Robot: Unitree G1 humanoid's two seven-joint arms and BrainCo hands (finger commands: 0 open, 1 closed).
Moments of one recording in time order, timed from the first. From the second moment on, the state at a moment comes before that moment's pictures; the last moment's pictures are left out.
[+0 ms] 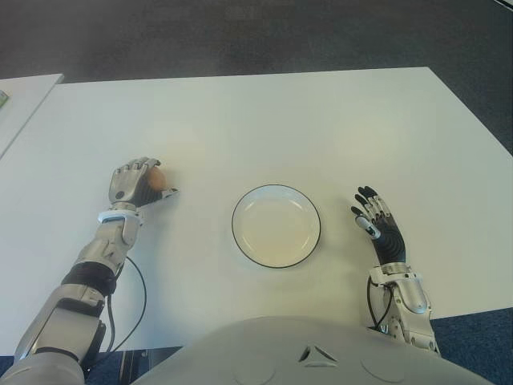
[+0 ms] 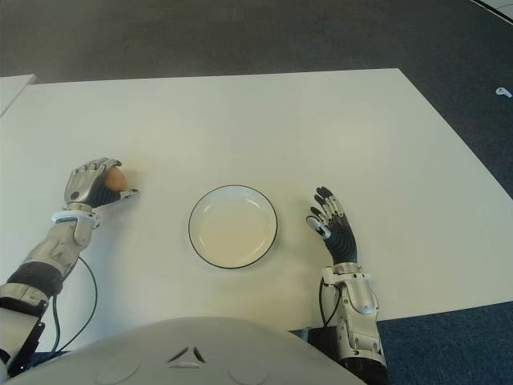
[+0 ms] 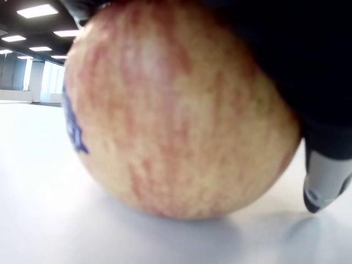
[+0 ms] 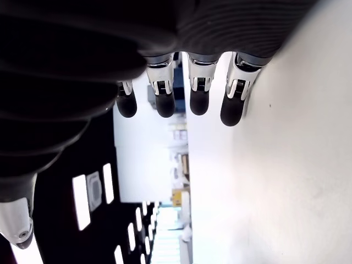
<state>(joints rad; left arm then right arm) -0.16 0.60 -0.27 0.71 0.74 -0.11 0.51 0.39 -0.14 -0.12 0.05 0.21 -0.30 0.23</state>
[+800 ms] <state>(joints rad) -0.17 0.59 -0.29 0.71 0.70 -0.09 0.51 0.39 -0.14 -0.14 0.04 0.22 -0.28 0.23</state>
